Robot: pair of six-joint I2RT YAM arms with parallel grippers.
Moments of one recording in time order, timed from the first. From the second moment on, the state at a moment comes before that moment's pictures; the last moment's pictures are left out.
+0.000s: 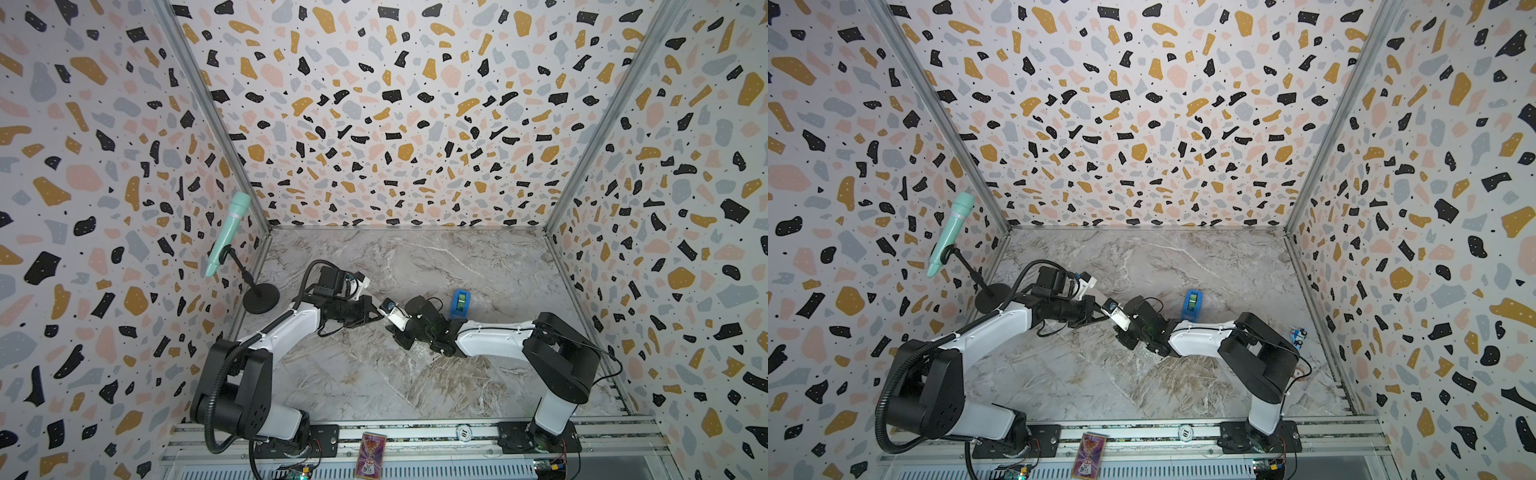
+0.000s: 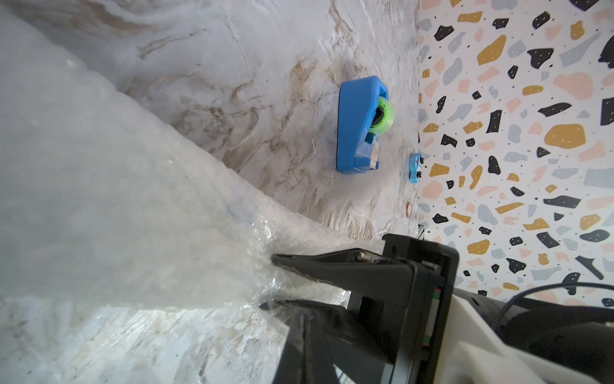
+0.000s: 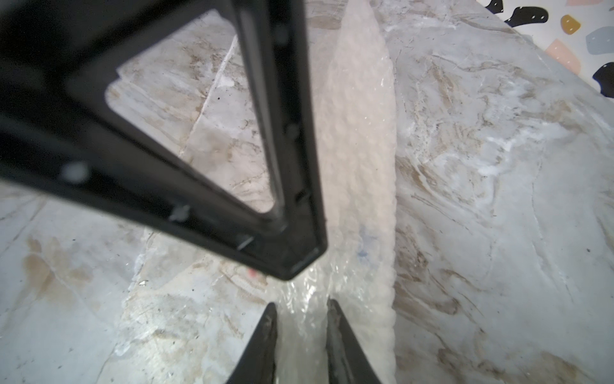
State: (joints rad) left arm -0.28 1.44 0.84 -0.34 0.77 -0.52; right arm 0.96 1.77 0.94 0.18 -0.06 -0.13
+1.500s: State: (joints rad) left arm -0.30 1.48 0.70 -0.14 0.69 -0.67; right arm 0.94 1.76 0.90 0.24 -0.11 -0.10
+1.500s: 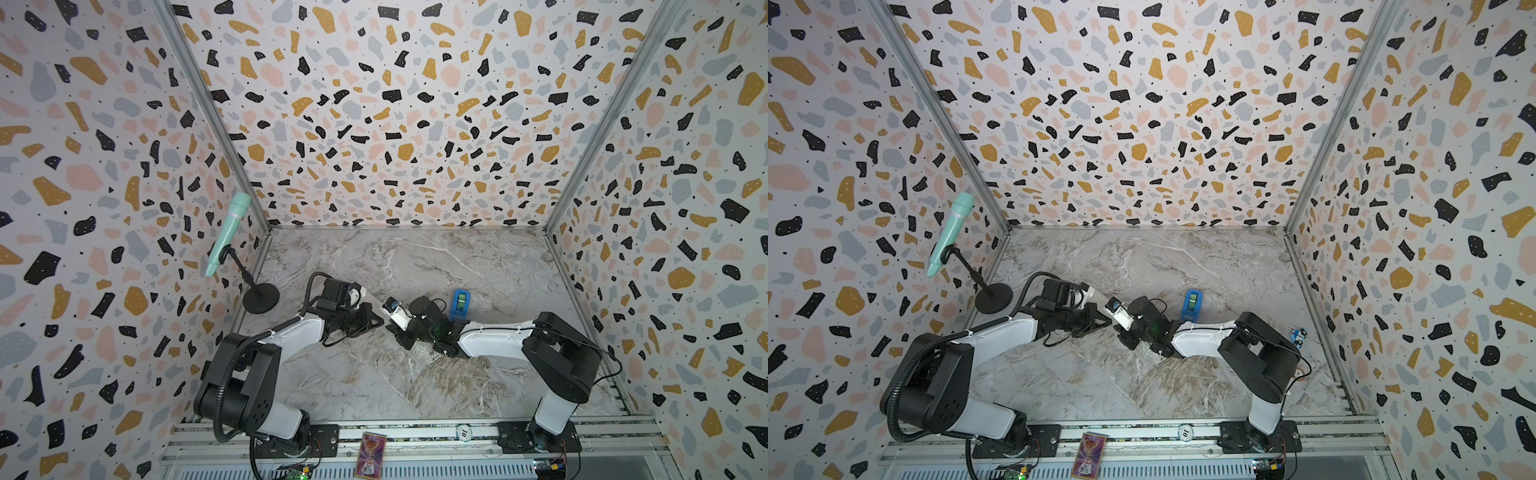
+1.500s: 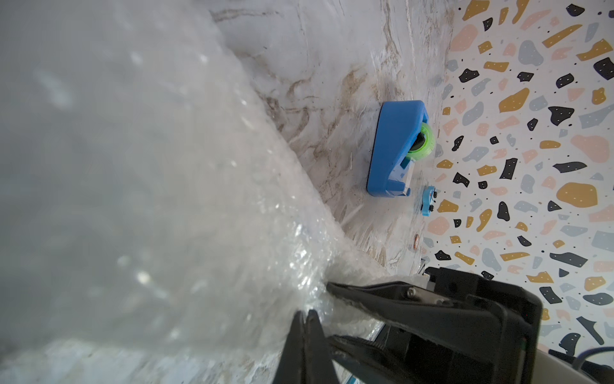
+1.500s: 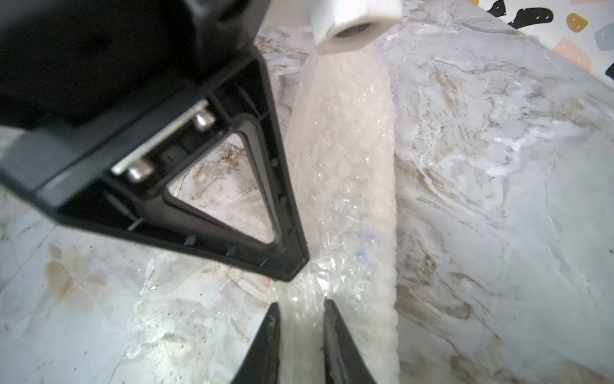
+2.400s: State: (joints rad) left arm -0.30 1.50 0.70 -0.12 0.68 -0.68; right arm 0.94 1.74 0.92 0.17 -0.17 -0.07
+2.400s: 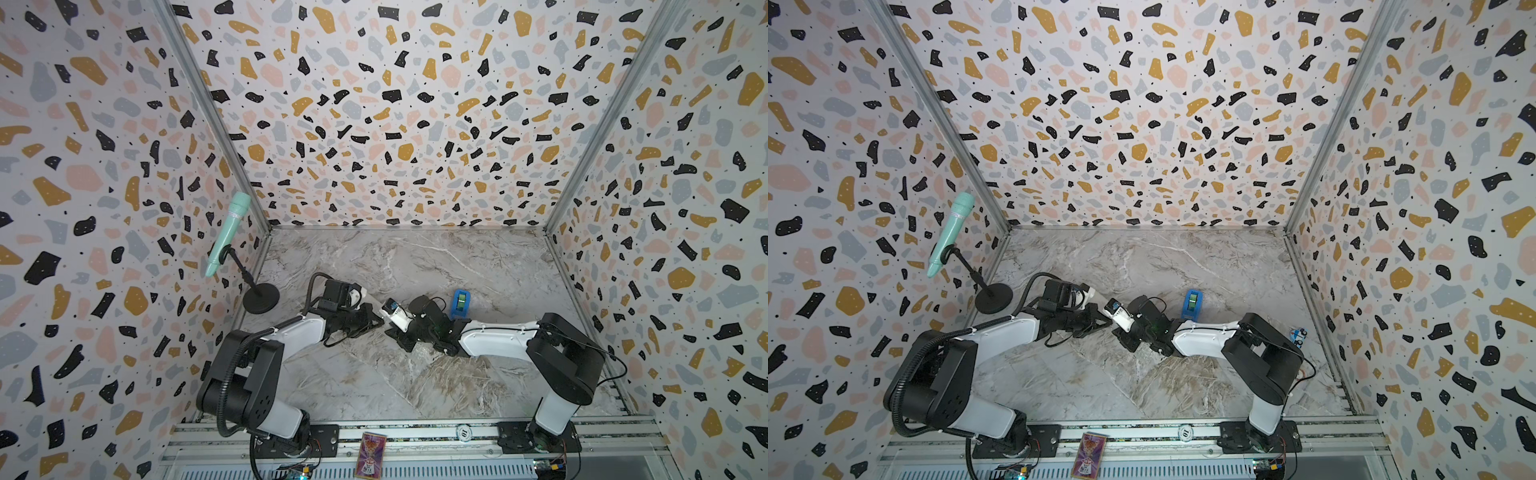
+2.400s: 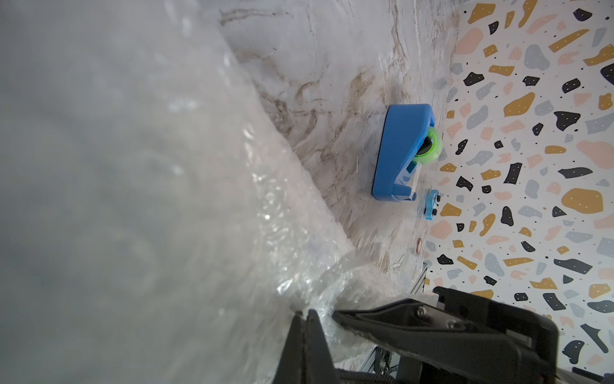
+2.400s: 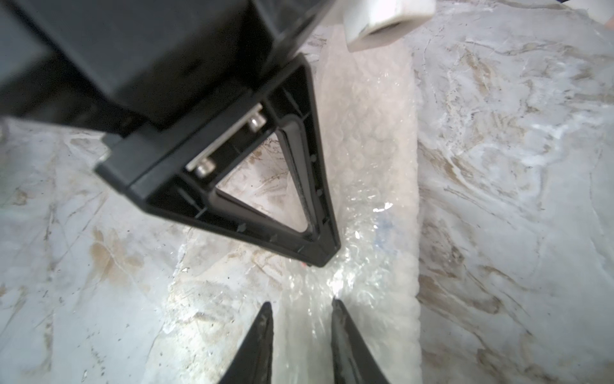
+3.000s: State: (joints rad) left arm -0.30 1.51 0.71 -0.14 0.68 -0.66; right arm 0.91 1.70 0.97 0.02 -0.27 0.00
